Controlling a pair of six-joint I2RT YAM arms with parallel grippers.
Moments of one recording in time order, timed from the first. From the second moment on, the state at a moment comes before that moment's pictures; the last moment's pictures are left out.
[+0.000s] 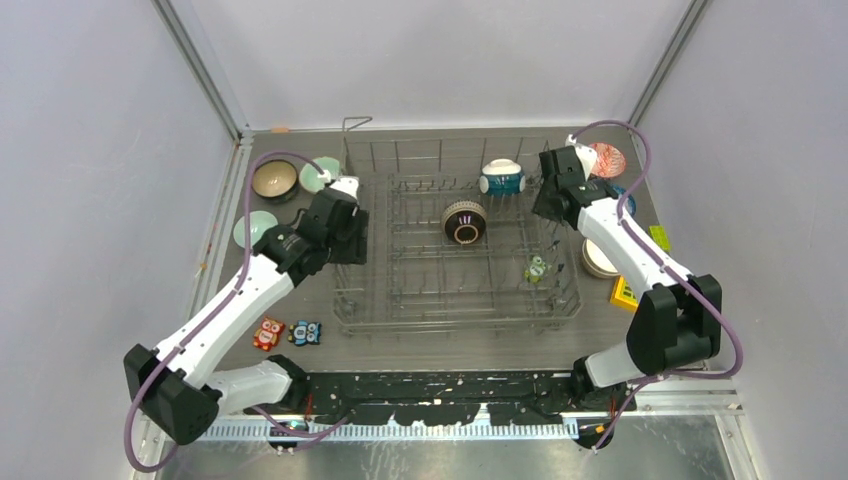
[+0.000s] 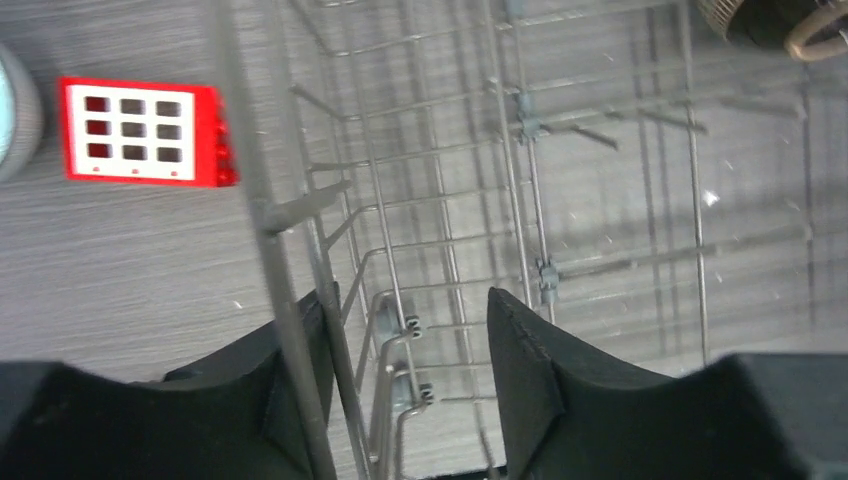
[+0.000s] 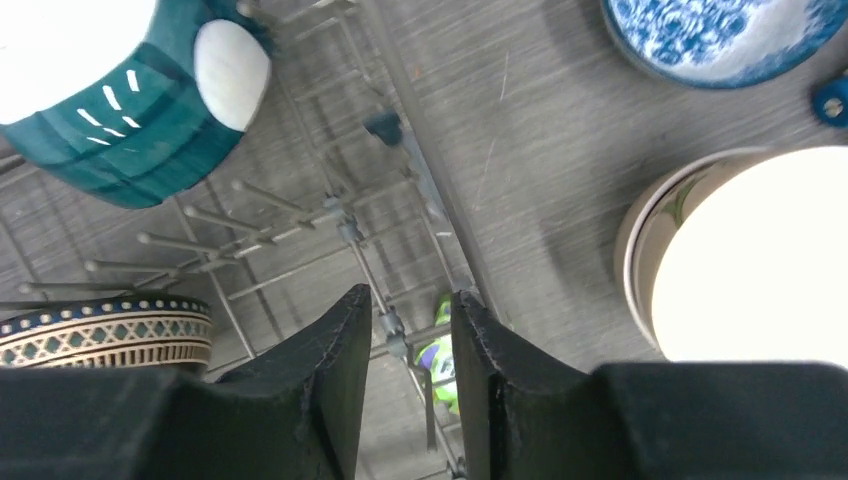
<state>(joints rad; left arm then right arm) -0.61 1.12 1.09 -0.80 -0.21 -0.34 0.25 1.48 1.21 -0.62 0.39 0.53</state>
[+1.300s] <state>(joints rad) -0.53 1.42 1.26 -0.62 -0.26 0.02 0.24 0.97 1.11 -0.83 0.38 0.62</state>
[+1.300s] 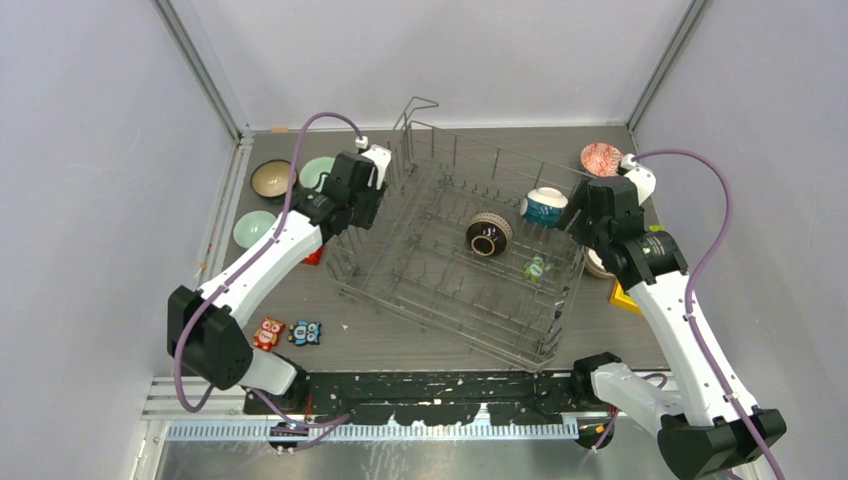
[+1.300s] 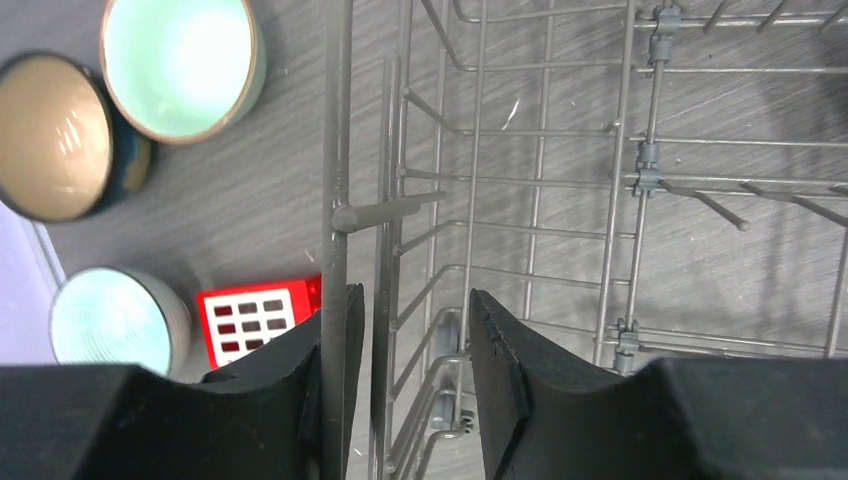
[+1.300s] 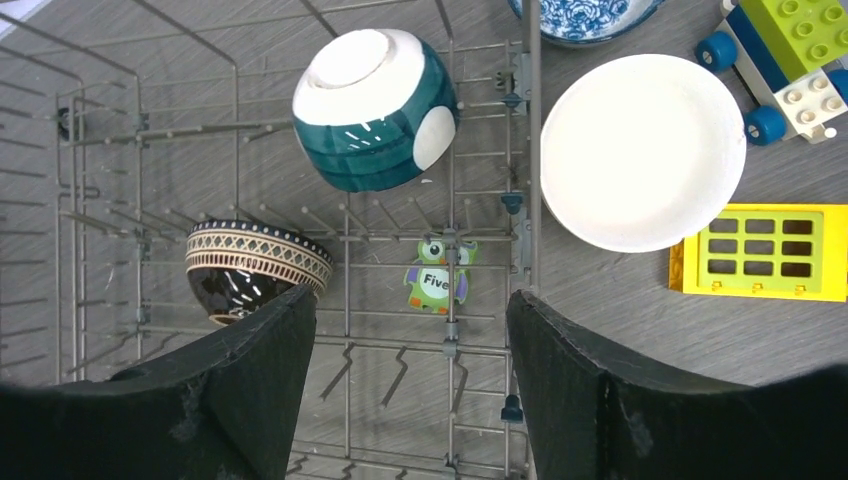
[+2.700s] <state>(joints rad) -0.35 1.30 1.42 -0.49 -0.21 -0.12 0.31 0.93 1.16 -0.86 0.42 0.60</state>
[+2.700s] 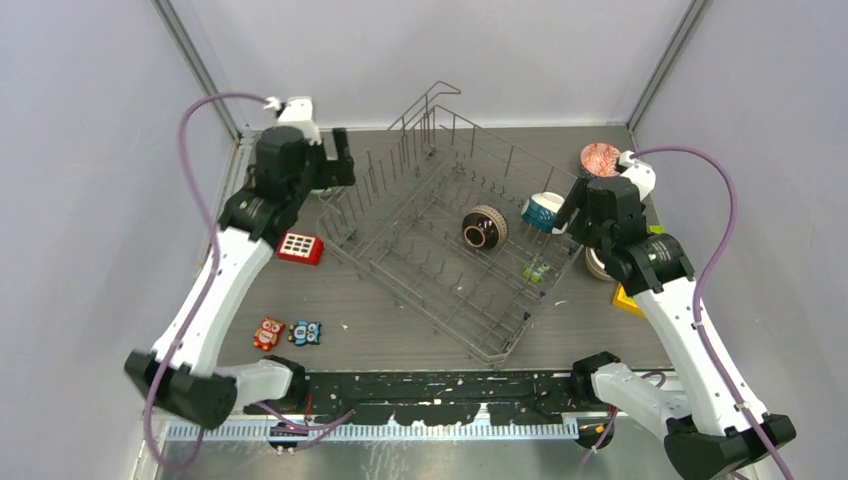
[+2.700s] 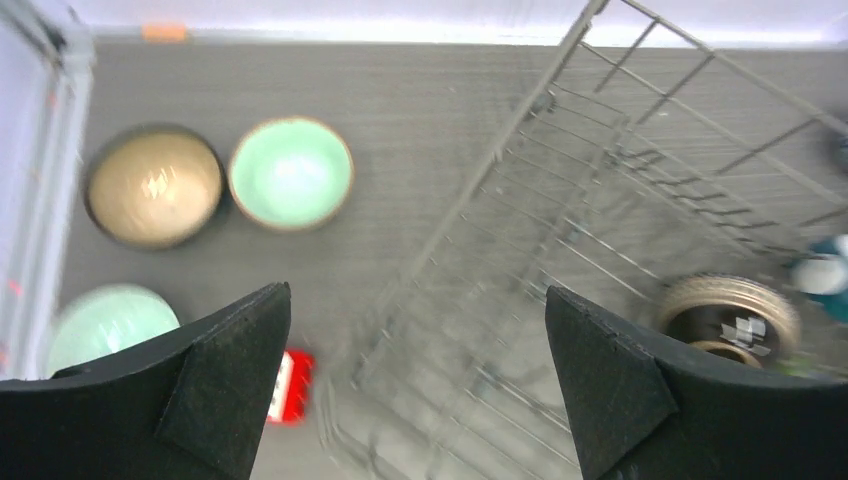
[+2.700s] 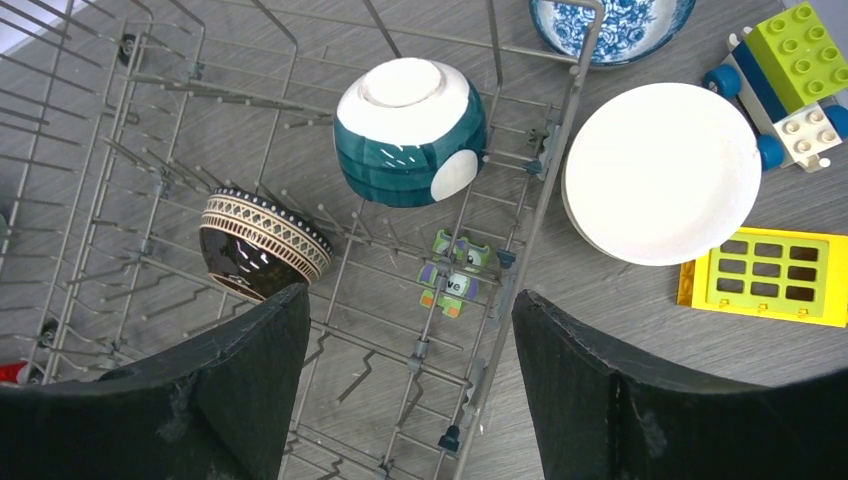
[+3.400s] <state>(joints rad) -0.58 0.77 0.84 -0.80 -0.19 -1.21 0.31 0.99 1.17 -0.85 0.35 0.61</state>
